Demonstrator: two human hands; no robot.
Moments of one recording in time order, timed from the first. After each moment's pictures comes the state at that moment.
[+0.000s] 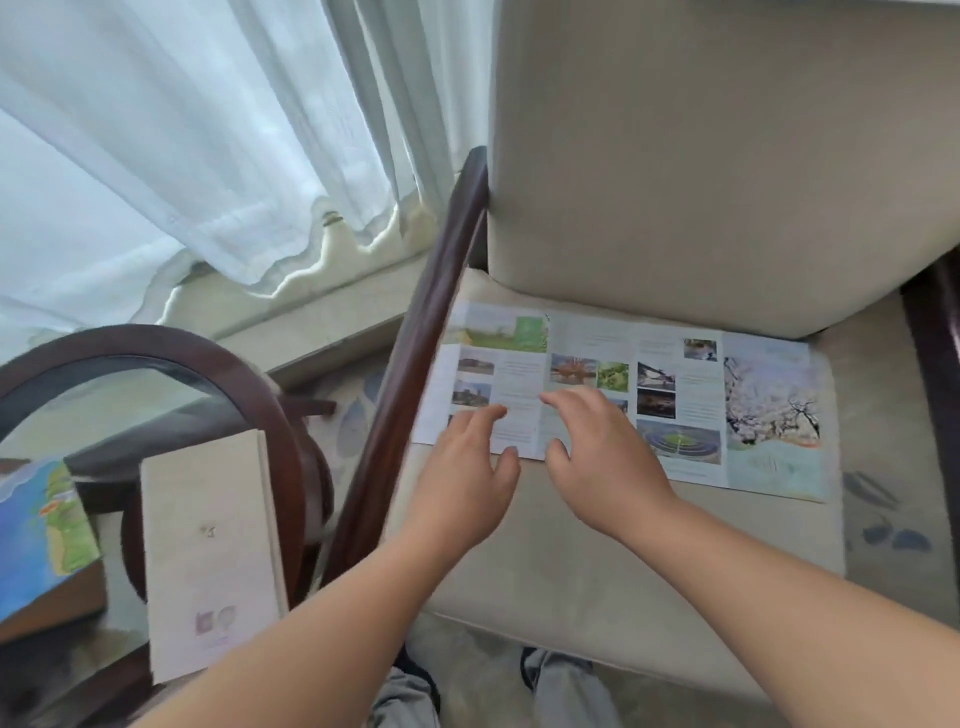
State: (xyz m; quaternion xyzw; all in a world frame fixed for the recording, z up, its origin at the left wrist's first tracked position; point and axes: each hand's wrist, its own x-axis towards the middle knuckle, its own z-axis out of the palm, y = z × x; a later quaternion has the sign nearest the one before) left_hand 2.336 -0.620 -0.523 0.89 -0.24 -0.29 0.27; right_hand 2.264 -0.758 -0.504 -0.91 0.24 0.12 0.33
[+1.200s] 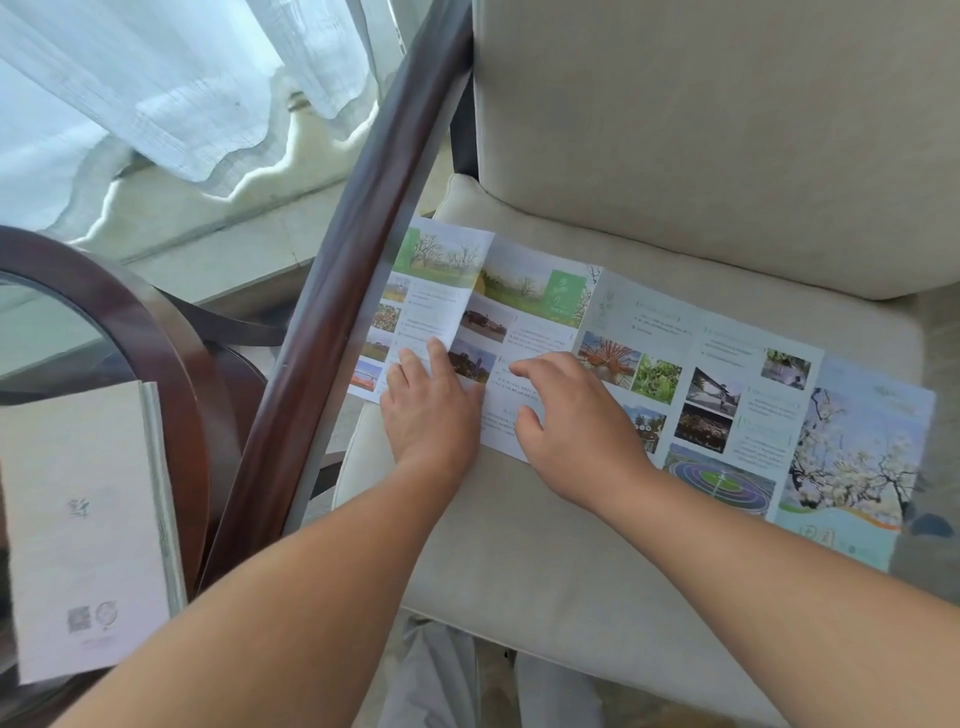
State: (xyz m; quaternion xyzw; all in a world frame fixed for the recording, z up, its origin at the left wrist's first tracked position) left_hand 2.355 -0.660 -0.675 0.97 -0.10 -0.23 -0.01; right_hand 2.281 -0.784 -0.598 -0.89 0.21 0.16 0.37
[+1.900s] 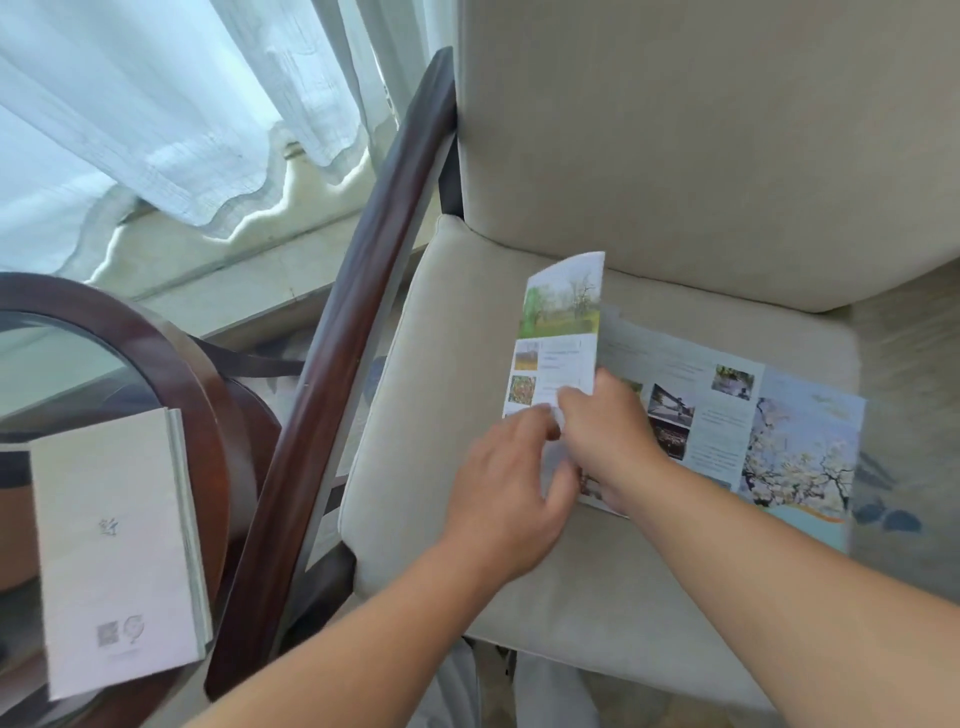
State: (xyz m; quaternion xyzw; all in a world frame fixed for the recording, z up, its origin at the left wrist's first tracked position) left_hand 2.291 -0.672 -0.564 0.85 -0.28 -0.29 0.33; right_hand 2.283 -0.794 -0.562 -0.65 0.51 0.09 0.56
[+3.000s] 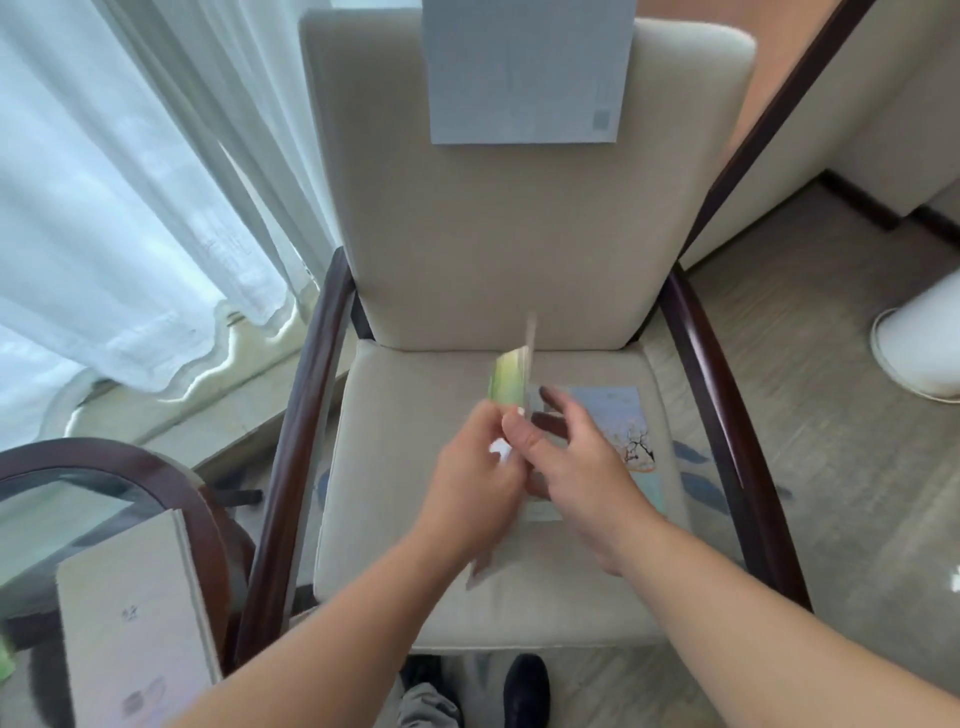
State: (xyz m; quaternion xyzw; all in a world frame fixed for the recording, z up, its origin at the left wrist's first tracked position) left_hand 2.248 -0.700 -0.395 0.75 -0.24 -0.36 0.51; right_hand 2.167 -0.781 -0.384 -0.58 0.46 -0.09 0.67
